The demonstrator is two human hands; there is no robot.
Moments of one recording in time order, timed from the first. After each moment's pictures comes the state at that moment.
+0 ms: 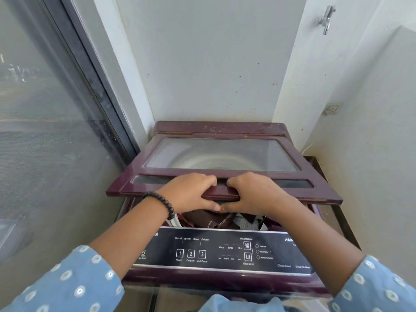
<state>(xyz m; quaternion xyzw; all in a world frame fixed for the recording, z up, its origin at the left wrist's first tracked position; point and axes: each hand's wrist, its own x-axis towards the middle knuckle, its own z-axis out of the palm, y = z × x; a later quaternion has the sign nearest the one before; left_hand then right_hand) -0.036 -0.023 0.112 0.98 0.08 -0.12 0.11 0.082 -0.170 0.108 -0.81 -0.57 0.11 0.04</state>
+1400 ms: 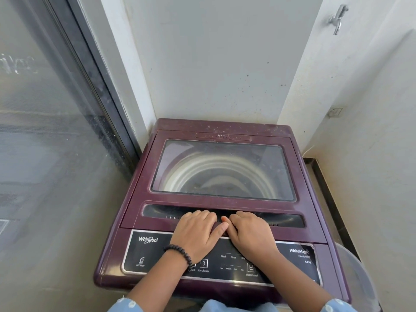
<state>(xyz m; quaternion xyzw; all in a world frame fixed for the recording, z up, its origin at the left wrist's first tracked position) -0.063 -0.052 -0.011 0.98 0.16 0.08 0.10 0.054 -0.176 -0.034 -0.86 -0.48 -0.06 0.16</state>
